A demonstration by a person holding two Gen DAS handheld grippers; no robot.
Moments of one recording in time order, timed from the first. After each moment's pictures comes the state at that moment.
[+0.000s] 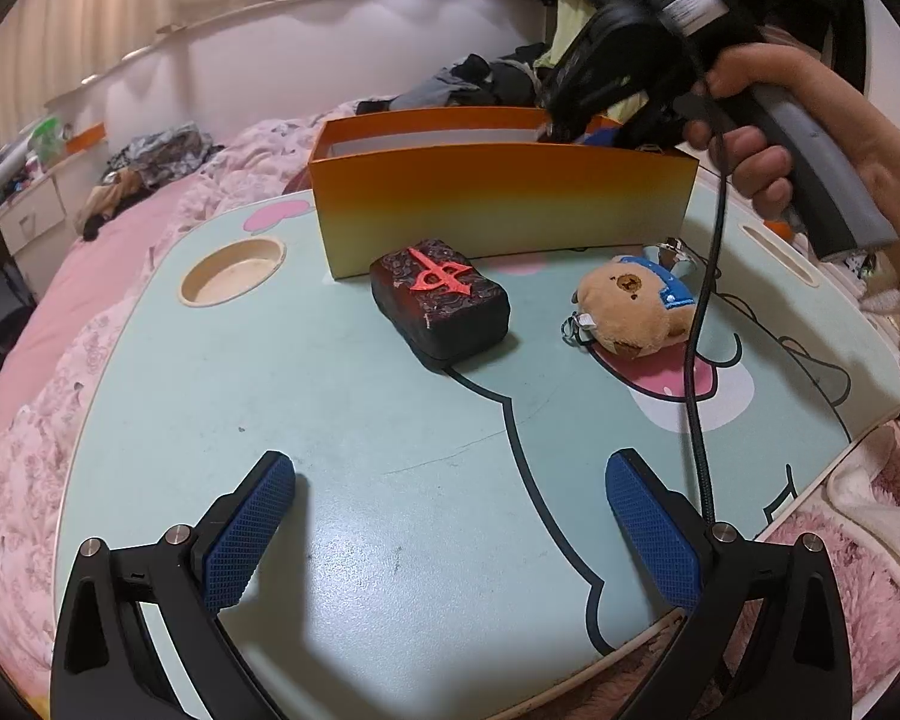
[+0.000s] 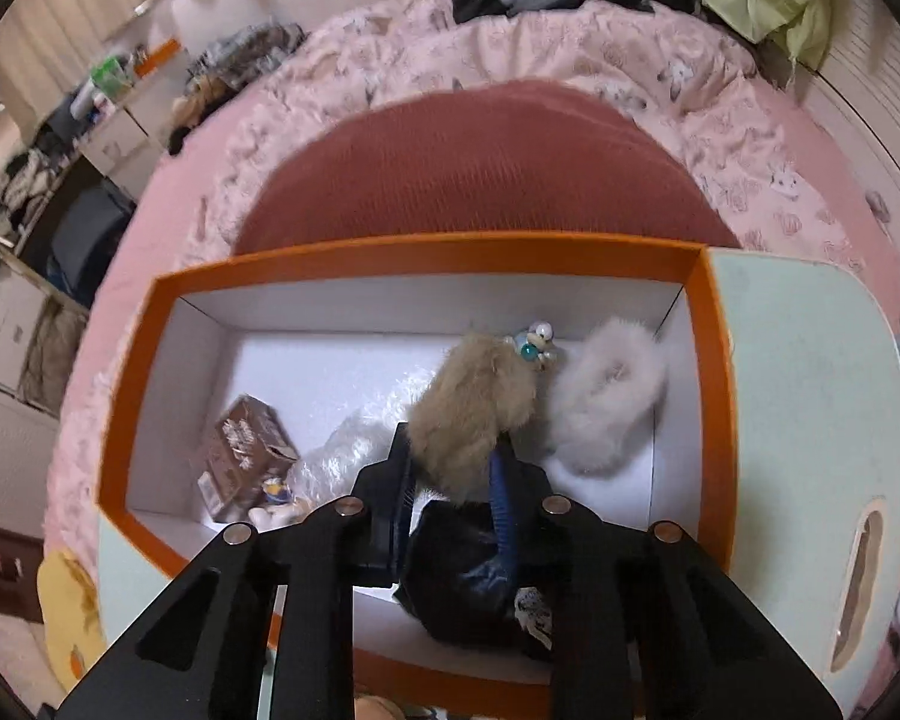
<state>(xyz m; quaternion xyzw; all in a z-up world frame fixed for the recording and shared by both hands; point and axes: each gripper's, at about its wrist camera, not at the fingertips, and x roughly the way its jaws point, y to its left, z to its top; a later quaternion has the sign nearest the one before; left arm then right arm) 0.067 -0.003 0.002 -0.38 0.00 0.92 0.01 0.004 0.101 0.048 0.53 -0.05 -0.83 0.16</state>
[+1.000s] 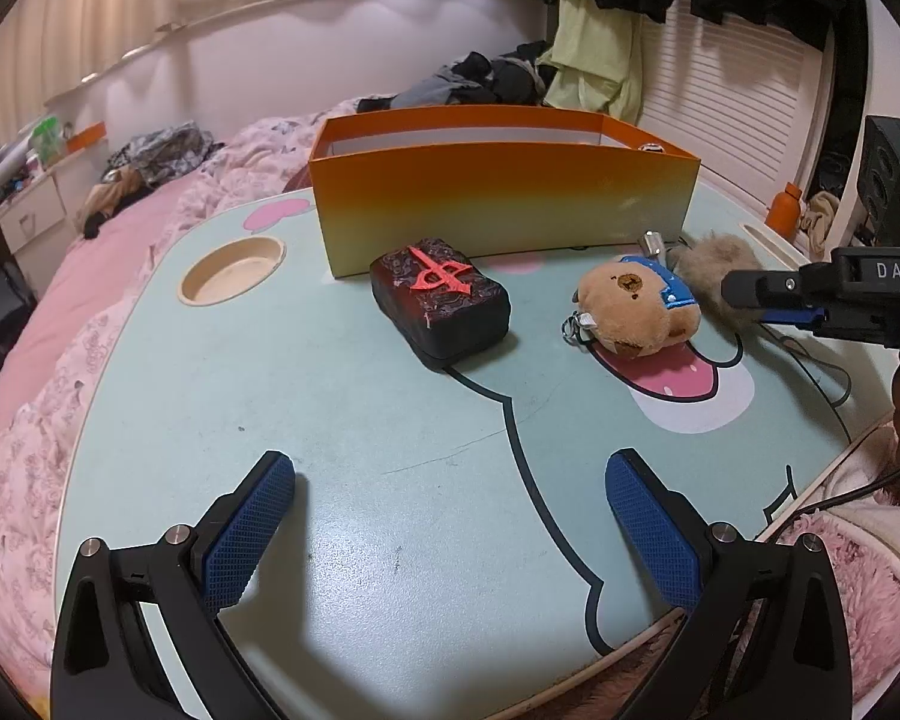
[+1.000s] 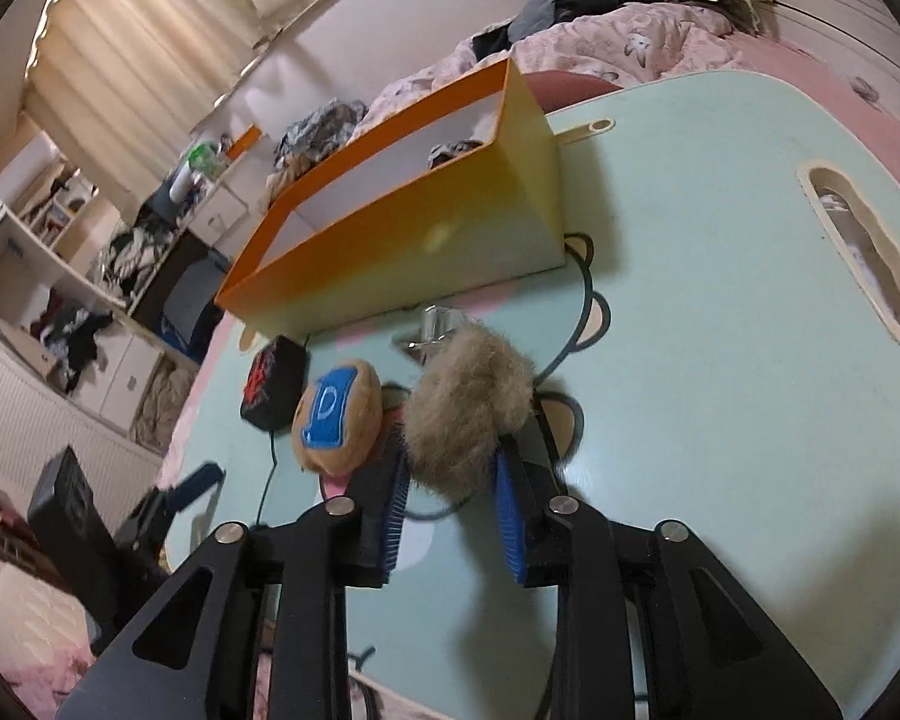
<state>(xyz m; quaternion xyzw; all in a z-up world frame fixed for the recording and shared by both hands) 0.067 -0.003 0.001 -0.38 0.00 0.92 0.01 0.151 0.183 0.013 0.45 -0.19 -0.84 0.24</state>
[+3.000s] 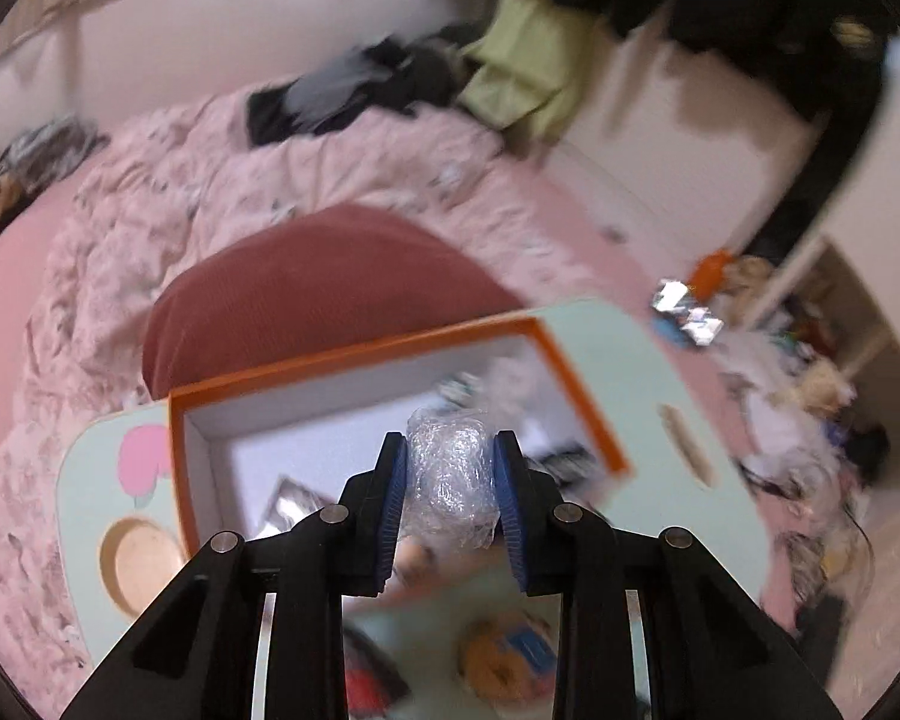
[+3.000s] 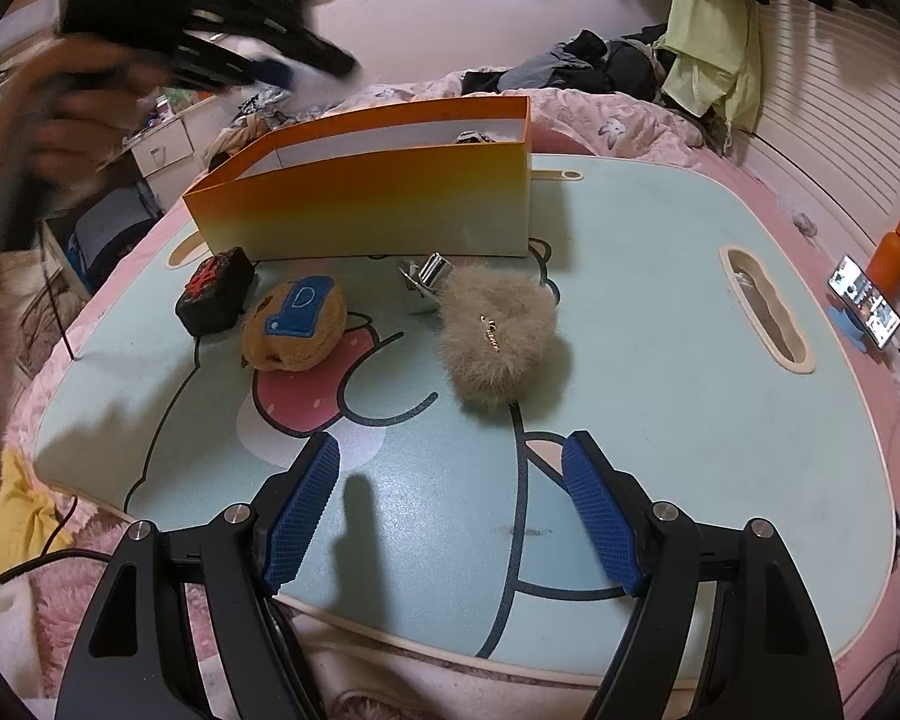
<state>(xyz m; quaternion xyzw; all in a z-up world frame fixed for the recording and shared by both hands) -0.085 0.016 0.135 -0.44 -0.05 0.88 0.16 0.210 0.156 0.019 0.41 0.00 -0.90 0.15</state>
